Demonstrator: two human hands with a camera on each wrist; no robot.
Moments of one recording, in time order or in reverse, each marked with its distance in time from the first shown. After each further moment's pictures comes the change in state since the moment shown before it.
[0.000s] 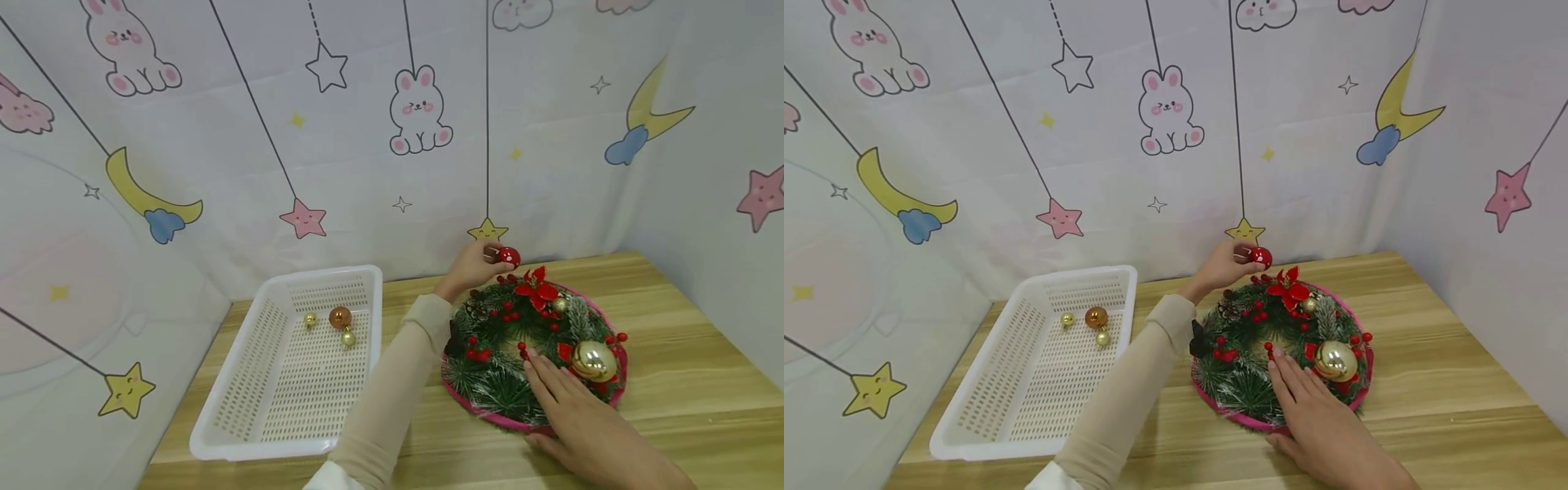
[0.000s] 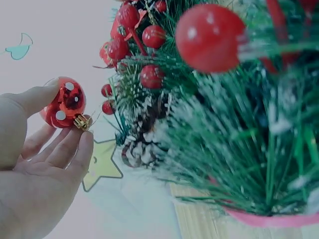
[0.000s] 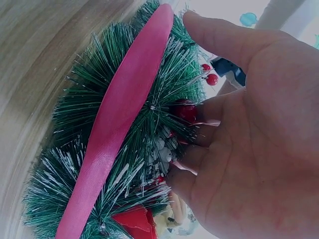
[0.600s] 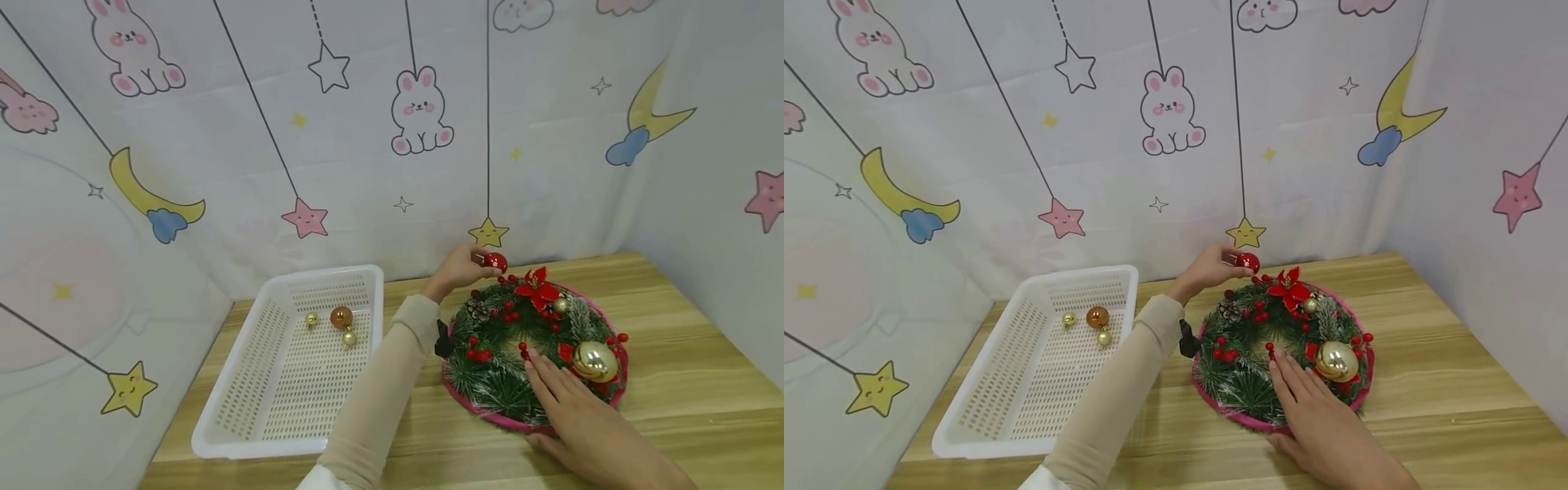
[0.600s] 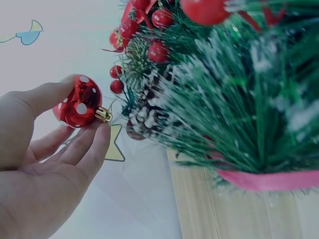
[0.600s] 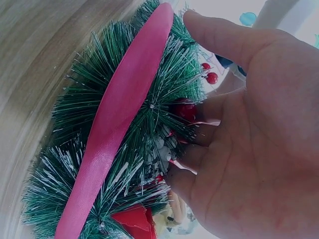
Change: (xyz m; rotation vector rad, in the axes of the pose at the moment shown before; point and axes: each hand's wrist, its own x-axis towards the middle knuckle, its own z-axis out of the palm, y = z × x) left_hand -0.008 -0.010 -0.020 -0.006 -0.040 -0.103; right_hand 0.000 0.000 0.002 -0.003 0.012 0.013
